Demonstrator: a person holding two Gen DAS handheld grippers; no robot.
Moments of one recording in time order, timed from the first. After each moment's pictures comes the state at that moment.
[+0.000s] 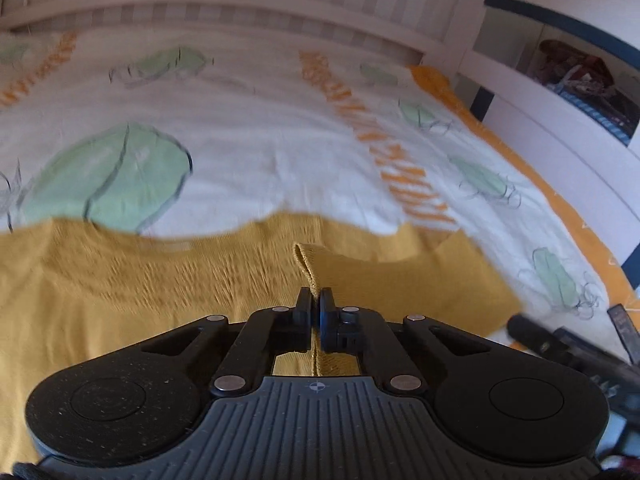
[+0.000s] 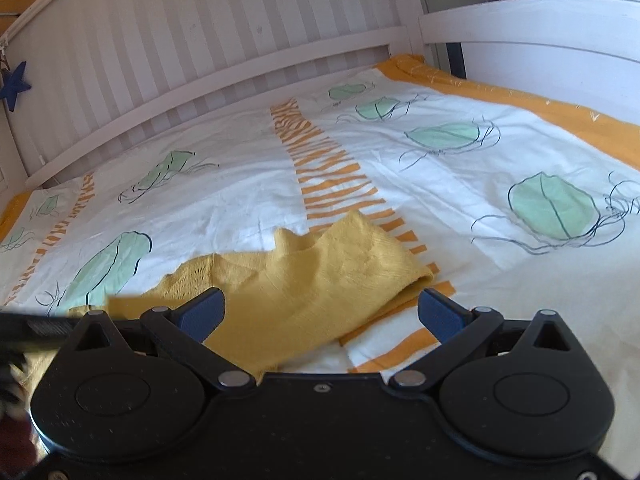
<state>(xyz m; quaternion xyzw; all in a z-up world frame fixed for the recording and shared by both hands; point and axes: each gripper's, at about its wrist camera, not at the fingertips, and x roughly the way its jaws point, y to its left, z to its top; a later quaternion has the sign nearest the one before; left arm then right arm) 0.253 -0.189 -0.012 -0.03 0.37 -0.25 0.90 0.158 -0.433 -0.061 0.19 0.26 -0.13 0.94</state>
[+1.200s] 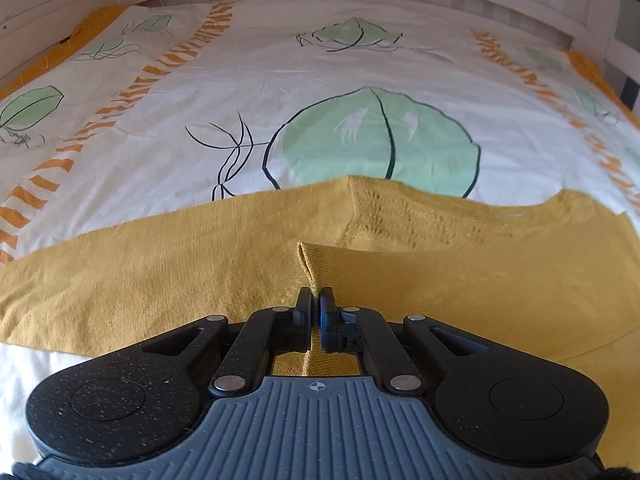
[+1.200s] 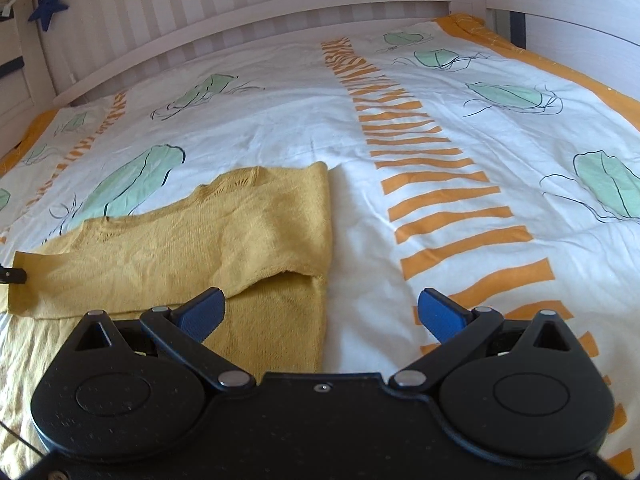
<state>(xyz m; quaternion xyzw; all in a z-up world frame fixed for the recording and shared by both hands) 0.304 -0.015 -0.050 0.04 0.42 -0.05 0.91 0.178 -0.389 -0.090 0.13 0.34 -0.07 0.93</state>
